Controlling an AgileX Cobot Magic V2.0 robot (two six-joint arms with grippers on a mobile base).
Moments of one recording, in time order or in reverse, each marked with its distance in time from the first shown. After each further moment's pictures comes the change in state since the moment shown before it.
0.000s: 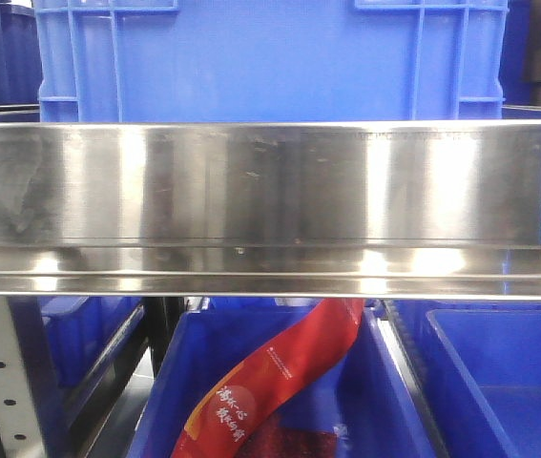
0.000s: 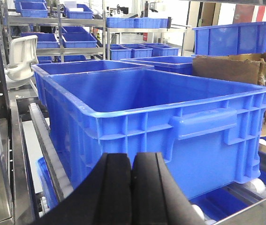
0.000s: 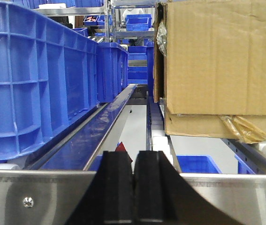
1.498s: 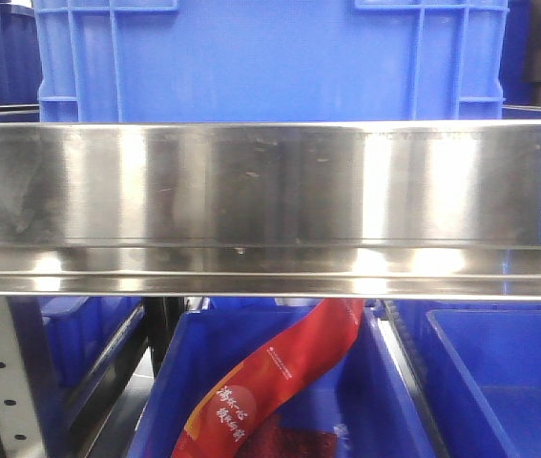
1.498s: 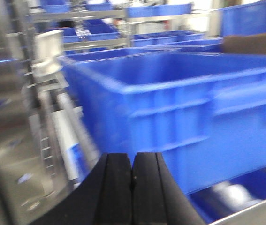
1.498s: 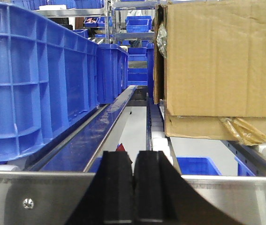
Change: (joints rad) left arm 0.105 -0.031 0.103 0.079 -0.041 0.002; right arm 0.000 -0.002 0.000 -0.002 -0.001 -0.004
